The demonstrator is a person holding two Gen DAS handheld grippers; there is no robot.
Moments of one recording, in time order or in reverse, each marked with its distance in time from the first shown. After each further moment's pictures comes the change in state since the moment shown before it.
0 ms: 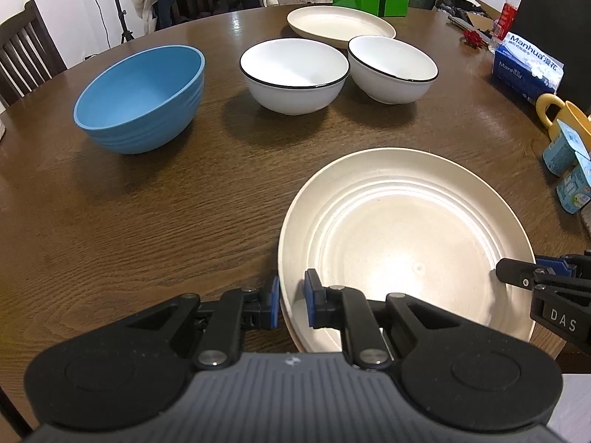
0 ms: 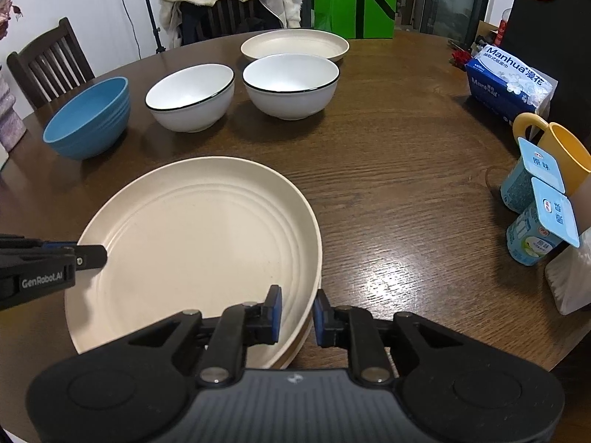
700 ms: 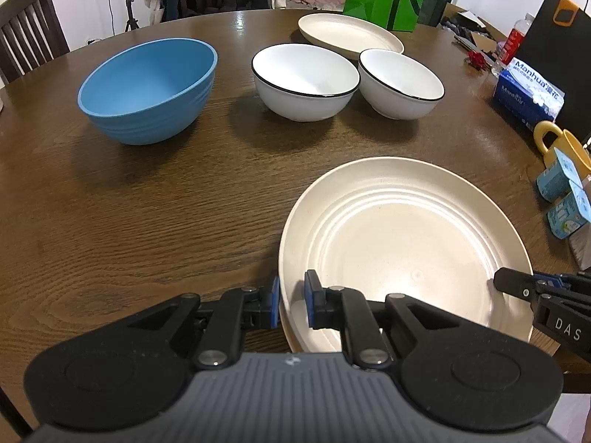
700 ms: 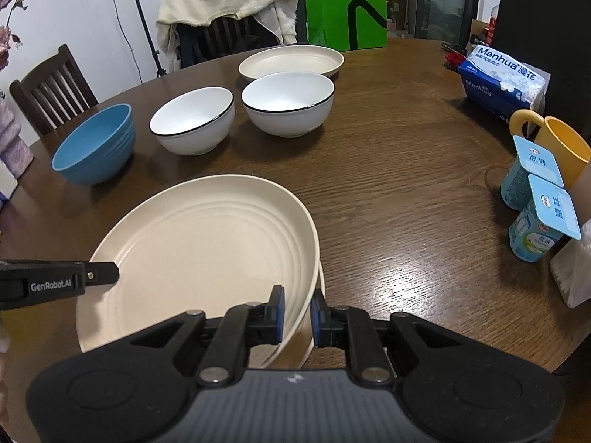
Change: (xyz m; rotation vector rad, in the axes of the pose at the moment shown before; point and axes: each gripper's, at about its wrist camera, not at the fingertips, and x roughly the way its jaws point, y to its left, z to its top) left arm -0.003 0.017 0.001 -0.078 -0.012 -0.055; right arm -0.009 -0.005 -0.001 0.053 -0.057 0.040
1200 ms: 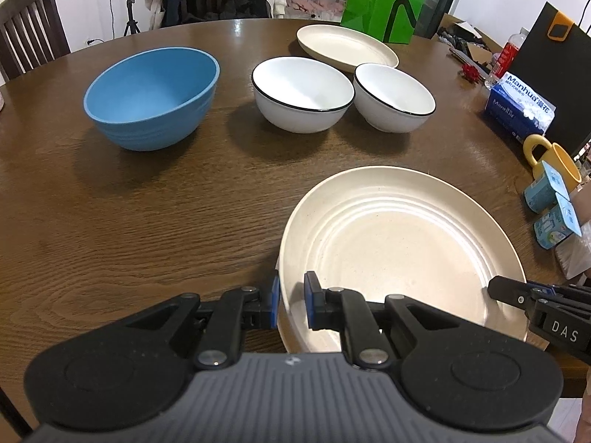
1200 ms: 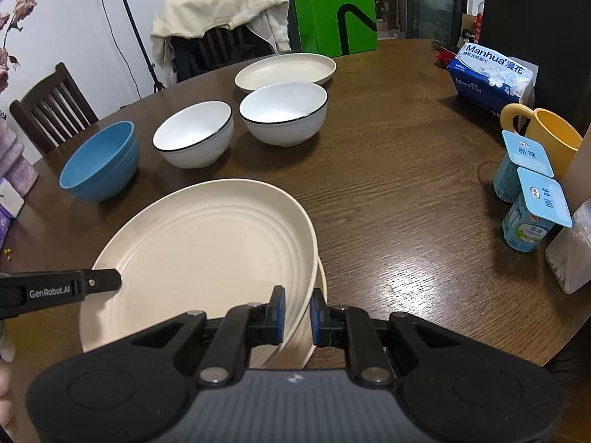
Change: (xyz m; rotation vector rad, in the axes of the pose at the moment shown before) left arm -0.017 0.009 0.001 -0.027 -0.020 -0.032; right arm -0.014 -0.005 0.001 0.057 -0.014 0.020
